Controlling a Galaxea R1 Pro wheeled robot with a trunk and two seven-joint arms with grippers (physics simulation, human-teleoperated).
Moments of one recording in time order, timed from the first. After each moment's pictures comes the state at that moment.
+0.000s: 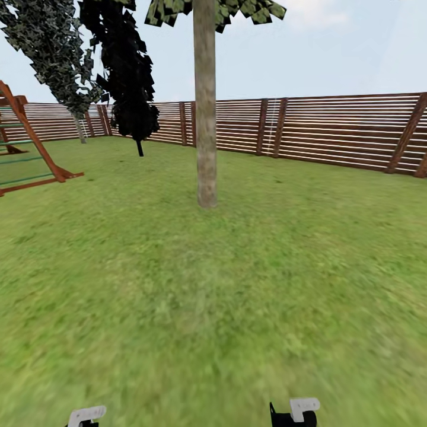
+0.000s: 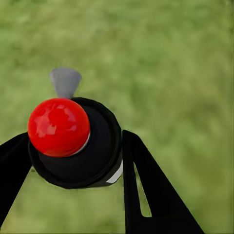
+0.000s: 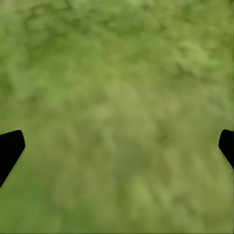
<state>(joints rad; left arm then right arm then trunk) -0.37 0.18 0.25 -0.10 -0.08 -0.38 -0.07 -0.42 0.03 -0.45 -0.03 0.54 -0.54 -0.09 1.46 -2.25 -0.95</state>
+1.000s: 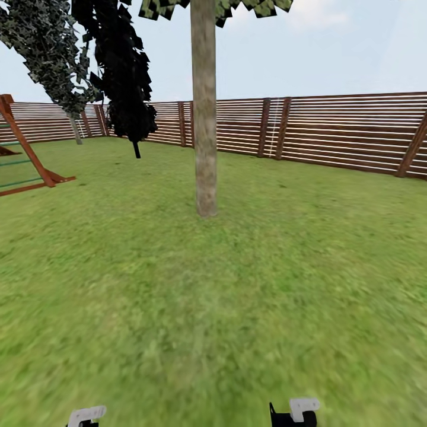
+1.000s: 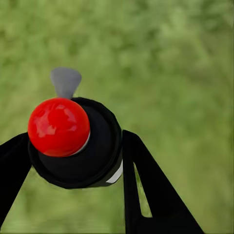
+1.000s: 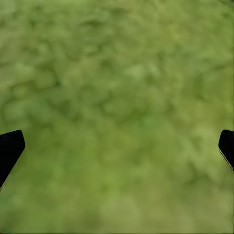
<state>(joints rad) -0.37 0.18 0.25 -0.10 -0.08 -0.38 -0.07 -0.42 0.03 -0.45 -0.03 0.54 -0.54 -0.09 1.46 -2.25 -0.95</state>
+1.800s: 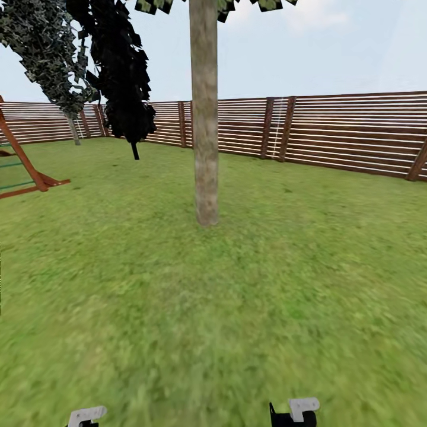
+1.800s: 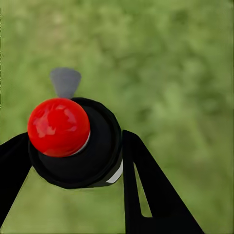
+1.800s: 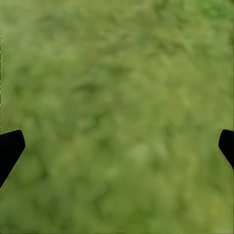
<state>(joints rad) -0.37 0.18 0.25 -0.10 -0.08 -0.38 -0.07 -0.42 0.03 -0.45 -0.03 0.54 -0.54 -0.09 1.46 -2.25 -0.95</state>
